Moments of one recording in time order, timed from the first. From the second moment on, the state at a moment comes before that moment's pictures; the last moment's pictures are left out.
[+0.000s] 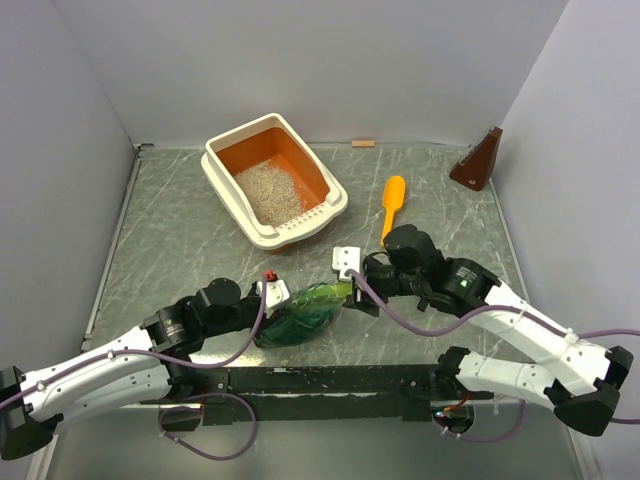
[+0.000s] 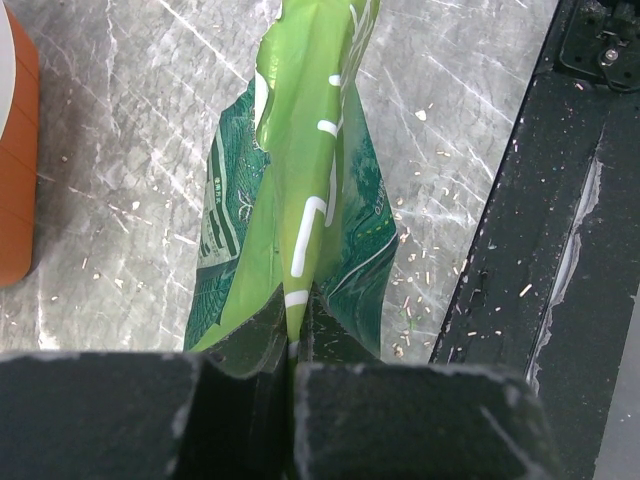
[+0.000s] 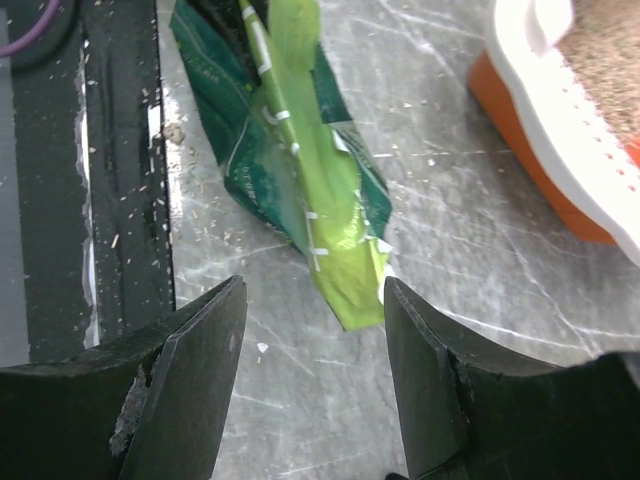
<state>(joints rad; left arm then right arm) -1.02 0.67 0.50 -0.25 0.11 0.08 0.89 0.95 1.03 -0.72 -0.38 -0.50</state>
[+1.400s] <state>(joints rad) -1.01 0.58 0.50 -0.27 0.10 0.09 0.89 1.23 0.94 -0.57 -0.43 -0.50</state>
